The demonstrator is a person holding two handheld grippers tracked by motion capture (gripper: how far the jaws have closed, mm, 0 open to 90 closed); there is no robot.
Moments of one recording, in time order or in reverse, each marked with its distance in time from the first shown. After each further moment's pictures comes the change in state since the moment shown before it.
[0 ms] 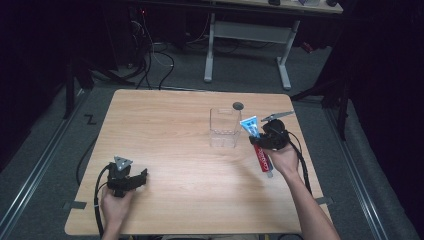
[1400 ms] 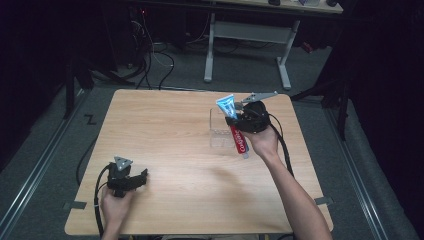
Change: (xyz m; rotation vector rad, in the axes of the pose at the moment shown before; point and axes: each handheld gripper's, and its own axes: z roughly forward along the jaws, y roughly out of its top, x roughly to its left) left arm 0.000 0.000 0.000 0.001 0.000 0.002; right arm 0.047 0.069 -0.006 -0.186 0.109 -0.109
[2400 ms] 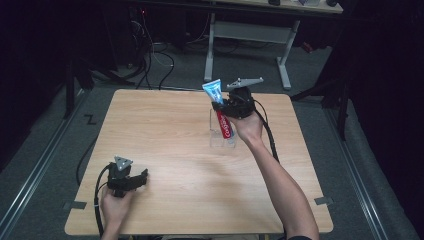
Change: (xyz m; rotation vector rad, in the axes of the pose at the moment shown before) left arm 0.000 0.000 0.000 0.000 0.000 0.004; right arm 0.004 0.042 0.031 -0.082 0.011 -0.015
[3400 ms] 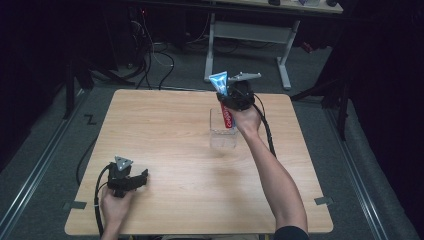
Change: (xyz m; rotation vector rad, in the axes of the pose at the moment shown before) left arm 0.000 0.000 0.000 0.003 -0.004 0.007; right arm -0.024 0.005 0.023 -0.019 -0.168 0.025
